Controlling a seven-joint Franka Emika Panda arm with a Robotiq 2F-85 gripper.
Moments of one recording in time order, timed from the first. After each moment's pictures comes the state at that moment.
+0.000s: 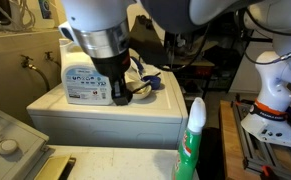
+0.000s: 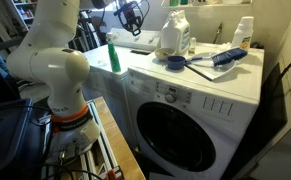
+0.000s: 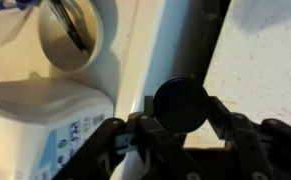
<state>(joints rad) 0.79 0.66 0.10 -1.03 -0.46 1.45 0.26</state>
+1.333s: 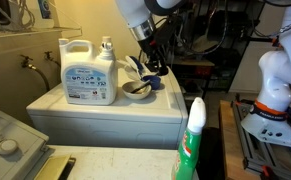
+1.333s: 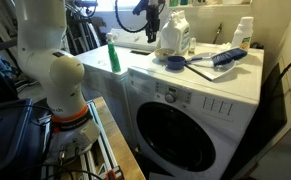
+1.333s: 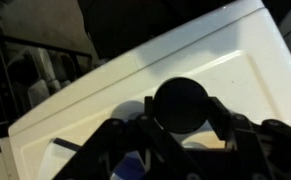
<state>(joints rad) 0.47 0.29 0.00 -1.58 -0.23 1.41 0.57</state>
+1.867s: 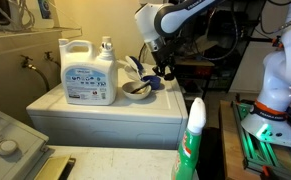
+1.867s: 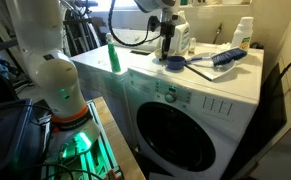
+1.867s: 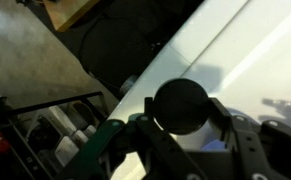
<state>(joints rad) 0.23 0.20 -0.01 -1.90 -0.21 1.67 0.81</state>
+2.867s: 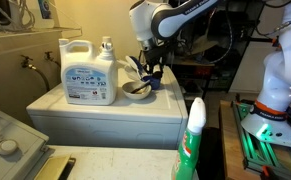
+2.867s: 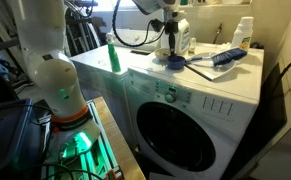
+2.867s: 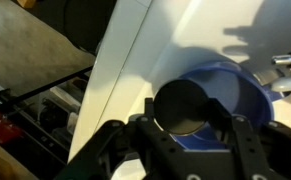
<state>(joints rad) 0.21 0.25 0.04 -1.82 -0.34 1.79 1.06</state>
